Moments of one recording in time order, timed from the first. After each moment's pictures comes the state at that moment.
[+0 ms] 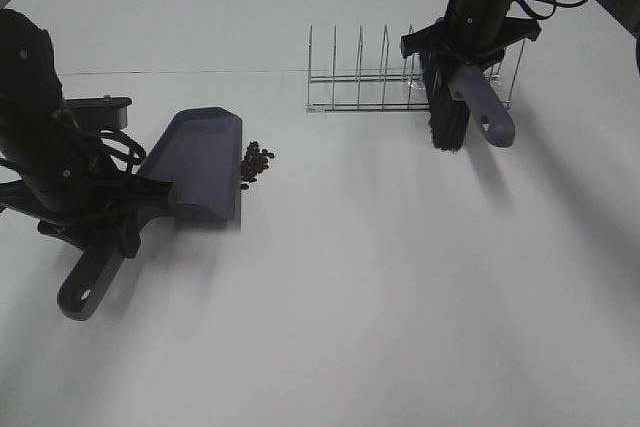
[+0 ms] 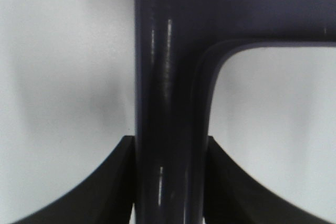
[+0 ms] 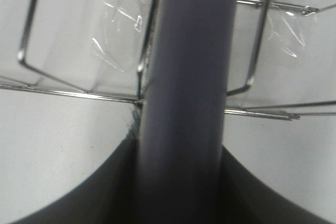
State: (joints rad) left arm -0.33 1.91 -1.06 -0.11 0.72 -0.19; right arm 0.19 2.54 -2.27 -0.13 1.04 0.13
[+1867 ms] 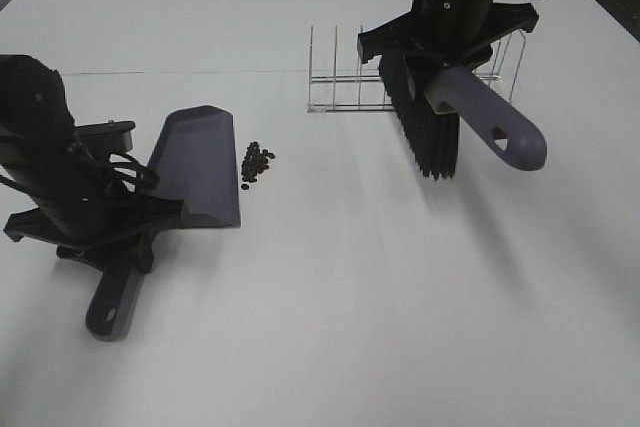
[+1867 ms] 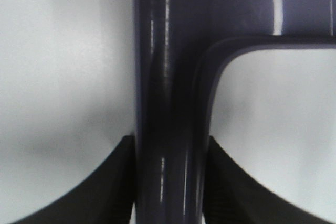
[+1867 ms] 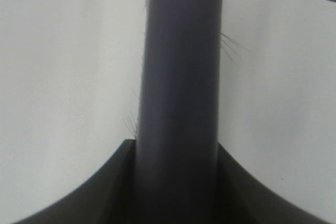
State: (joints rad) left arm -0.34 1.99 -1.00 -0.18 0.56 -0.20; right arm 0.42 2.08 -1.69 -0.19 0.99 0.31
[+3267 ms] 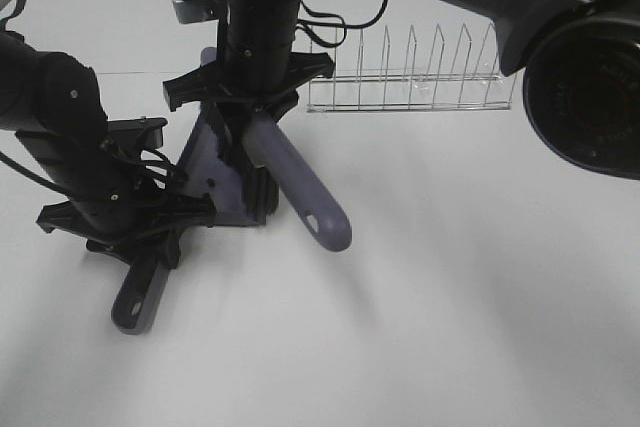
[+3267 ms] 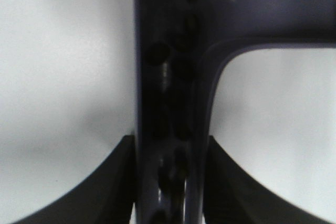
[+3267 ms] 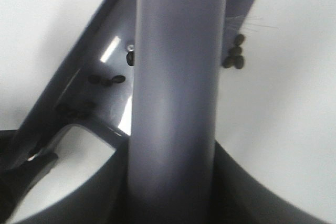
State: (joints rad) left arm -0.39 2.04 -1.05 -0.19 0.58 -0.19; right arm 0.69 2.44 -2.25 0.00 1.19 0.22
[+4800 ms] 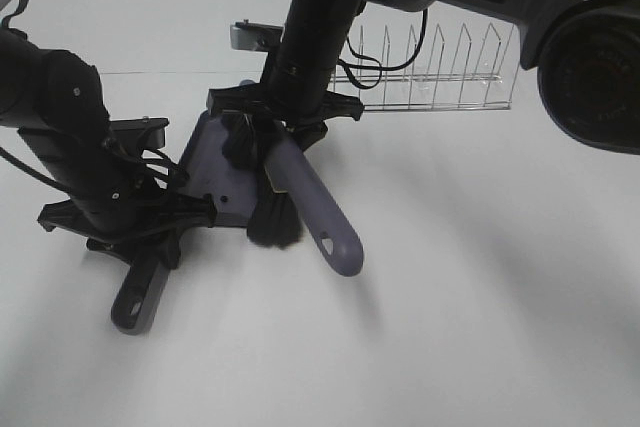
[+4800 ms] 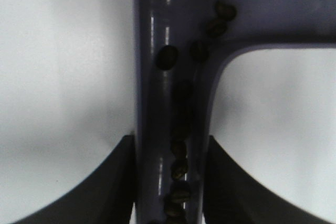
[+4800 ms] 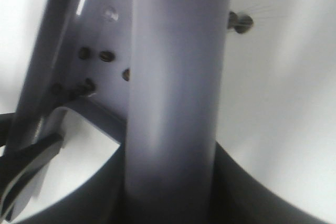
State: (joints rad) left arm -0.39 2.04 -1.07 -0.18 0.60 -0.19; right arm 0.56 2.49 -2.19 0.30 1.20 0.13
